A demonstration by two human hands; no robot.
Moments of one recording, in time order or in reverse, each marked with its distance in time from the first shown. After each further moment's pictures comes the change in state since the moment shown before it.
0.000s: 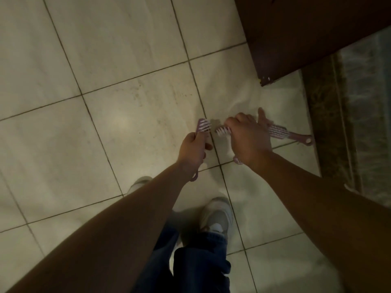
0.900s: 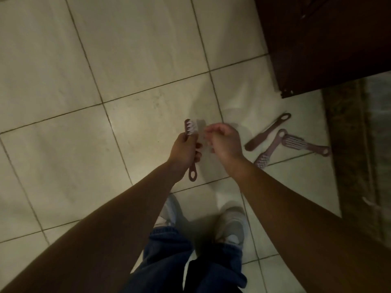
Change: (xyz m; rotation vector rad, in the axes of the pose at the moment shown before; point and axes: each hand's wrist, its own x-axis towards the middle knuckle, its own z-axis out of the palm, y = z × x) left_hand 0.027 0.011 -0.069 -0.107 -0.030 -0.010; right_hand 0.034 -0.101 -0.010 1.458 -0.039 0.541
